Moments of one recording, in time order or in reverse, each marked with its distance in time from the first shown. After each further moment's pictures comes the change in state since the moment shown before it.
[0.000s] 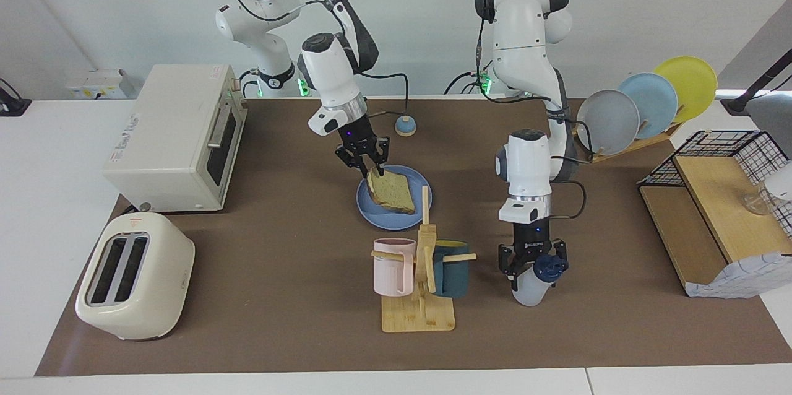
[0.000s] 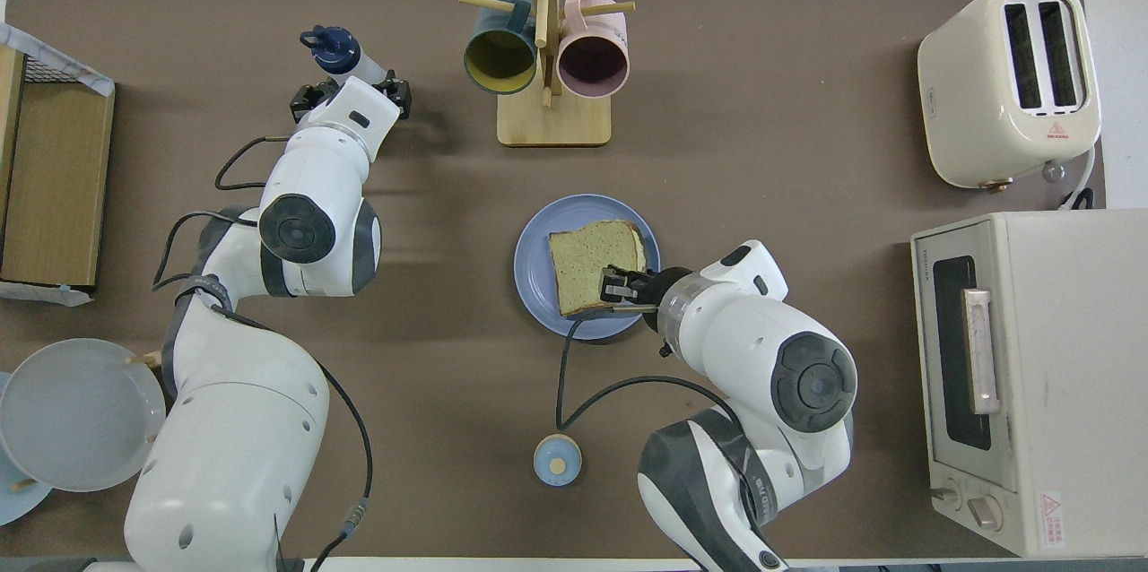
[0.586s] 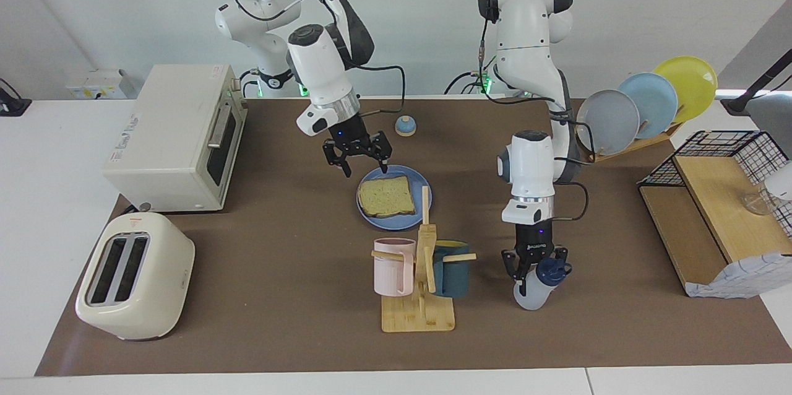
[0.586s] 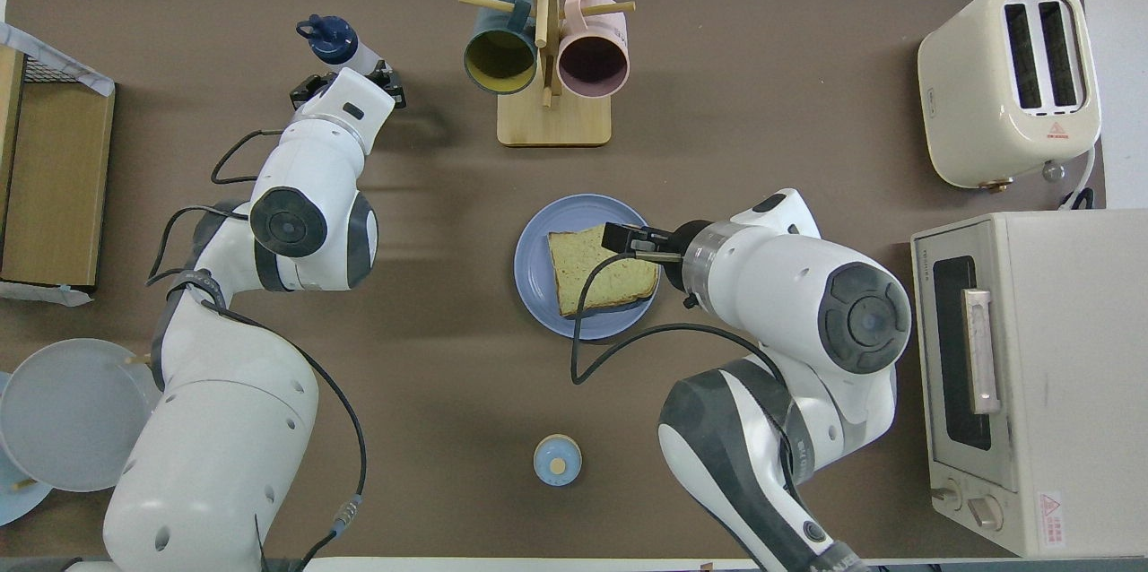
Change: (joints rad) left arm 0.038 -0.030 -0.037 0.017 0.008 -0.015 0.012; right arm -0.080 0.000 -0.003 0.147 0.000 -0.178 -0.003
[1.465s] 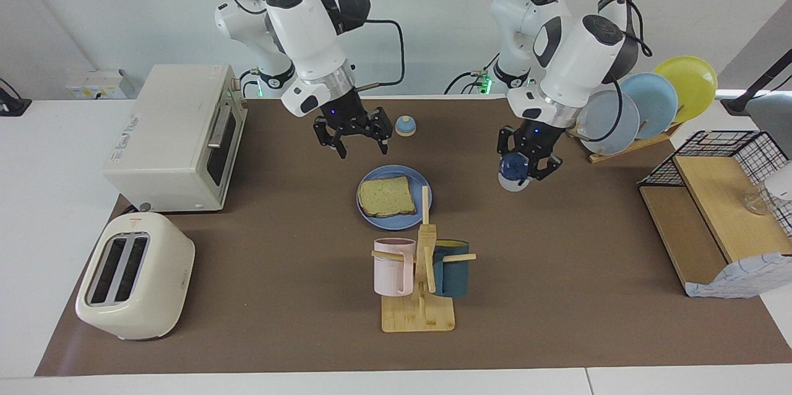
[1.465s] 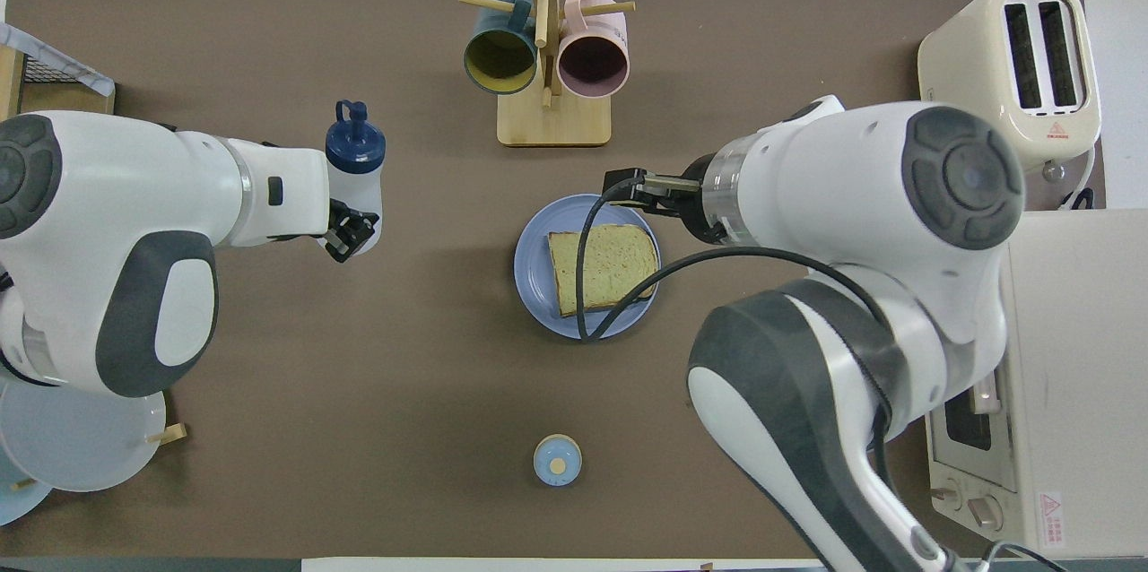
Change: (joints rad) left arm -0.057 -0.706 -0.032 -0.133 0.121 -1.161 0.836; right arm -0.063 0.052 -0.002 0.459 0.046 -0.584 0.002
